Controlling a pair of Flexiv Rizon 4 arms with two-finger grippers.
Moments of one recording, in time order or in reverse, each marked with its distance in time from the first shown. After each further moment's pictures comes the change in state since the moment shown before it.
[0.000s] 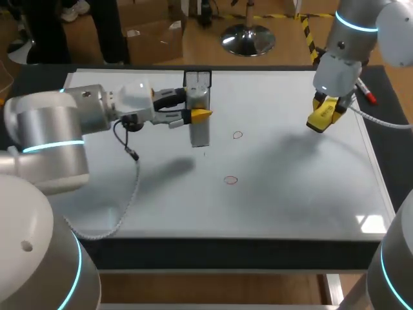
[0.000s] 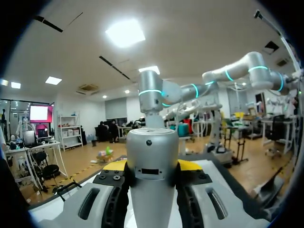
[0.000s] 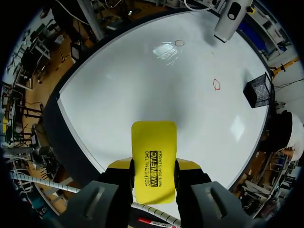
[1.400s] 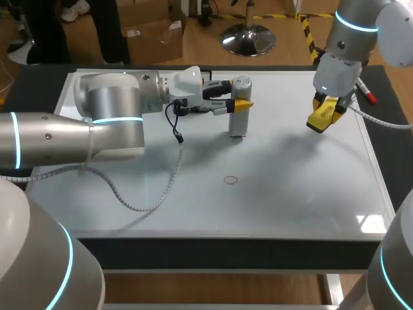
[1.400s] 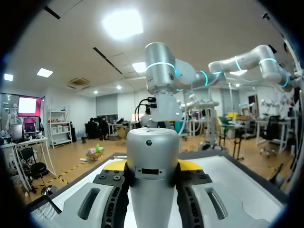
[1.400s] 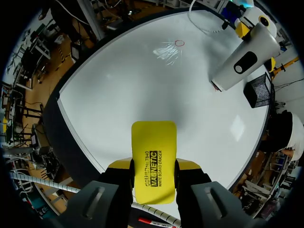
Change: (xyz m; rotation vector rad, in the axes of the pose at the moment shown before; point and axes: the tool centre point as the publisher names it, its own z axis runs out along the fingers) left arm -0.052 0.060 0.112 -0.019 0.089 -0.029; right arm 0.000 0.000 0.000 0.000 0.000 0.000
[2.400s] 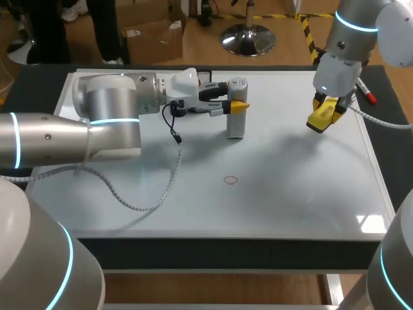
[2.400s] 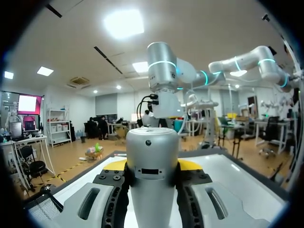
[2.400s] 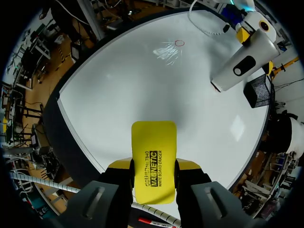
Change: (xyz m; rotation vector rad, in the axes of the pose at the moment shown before) left arm -0.005 0.010 -0.008 0.004 0.008 -0.009; right arm 0.000 0.000 0.000 0.000 0.000 0.000
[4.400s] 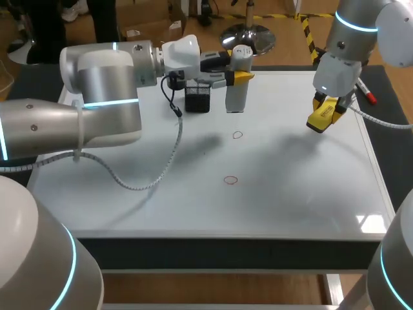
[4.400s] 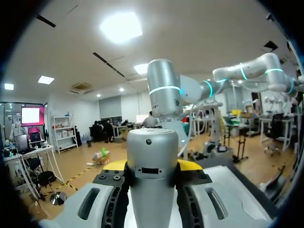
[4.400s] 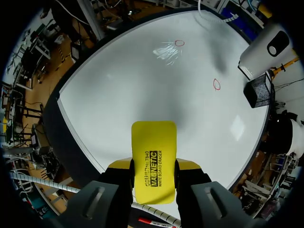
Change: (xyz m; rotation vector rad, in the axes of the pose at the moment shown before) left arm -0.005 -0.091 0.002 -0.021 -0.046 0.058; right arm 0.000 0.000 0.000 0.000 0.000 0.000
